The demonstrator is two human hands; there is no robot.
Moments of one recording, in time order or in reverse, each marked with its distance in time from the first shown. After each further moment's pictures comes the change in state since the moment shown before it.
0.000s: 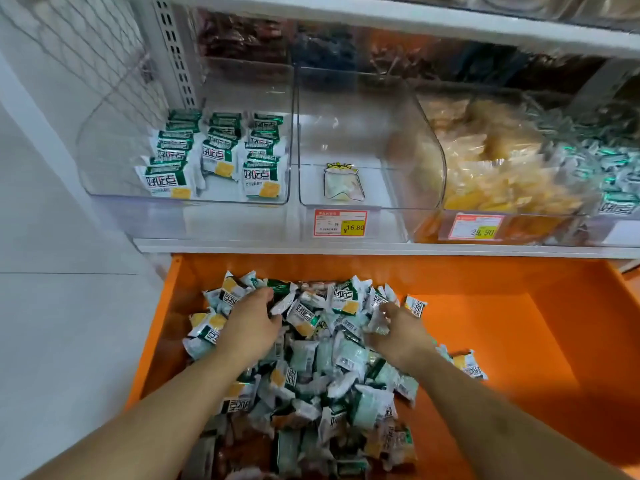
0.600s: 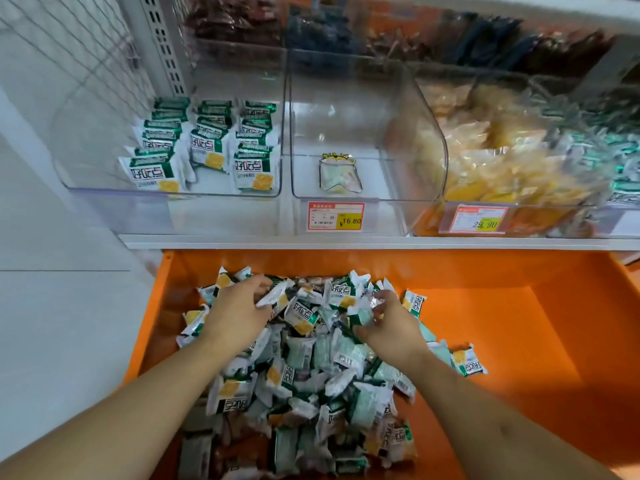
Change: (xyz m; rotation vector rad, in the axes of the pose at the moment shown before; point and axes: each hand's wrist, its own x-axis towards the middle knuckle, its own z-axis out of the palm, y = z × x) left_hand 0.005 0.004 -0.019 -0.007 0.016 0.034; right_hand 0.005 -0.009 0.009 0.263 -0.016 0.045
